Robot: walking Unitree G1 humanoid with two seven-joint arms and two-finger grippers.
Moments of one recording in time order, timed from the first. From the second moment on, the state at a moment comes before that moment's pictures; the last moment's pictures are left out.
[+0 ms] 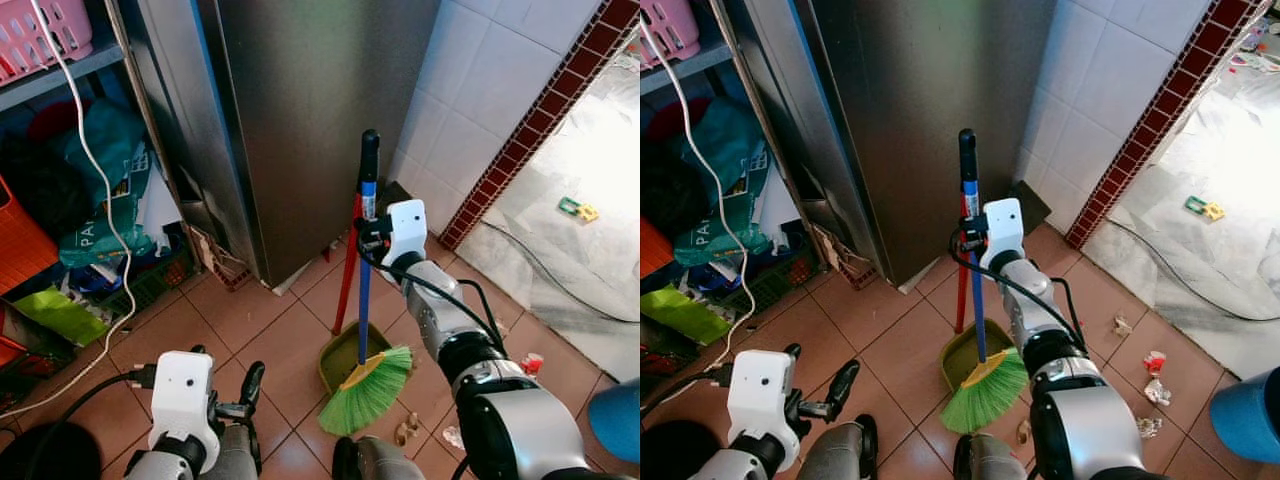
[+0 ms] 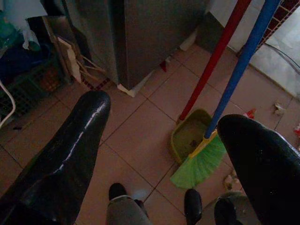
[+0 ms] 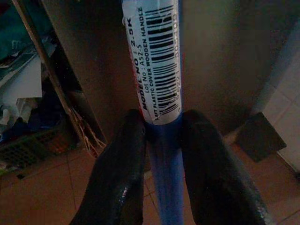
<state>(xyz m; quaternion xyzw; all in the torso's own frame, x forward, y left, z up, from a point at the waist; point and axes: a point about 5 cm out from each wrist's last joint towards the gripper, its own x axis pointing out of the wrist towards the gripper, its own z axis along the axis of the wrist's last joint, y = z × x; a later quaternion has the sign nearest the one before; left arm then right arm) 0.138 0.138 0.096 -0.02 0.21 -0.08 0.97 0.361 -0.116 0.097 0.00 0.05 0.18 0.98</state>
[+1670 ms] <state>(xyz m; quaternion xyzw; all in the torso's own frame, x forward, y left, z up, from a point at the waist) 0.205 0.123 0.100 -0.02 0.14 -0.16 0.98 0.304 -0.165 0.112 0.03 0.03 0.09 0.99</state>
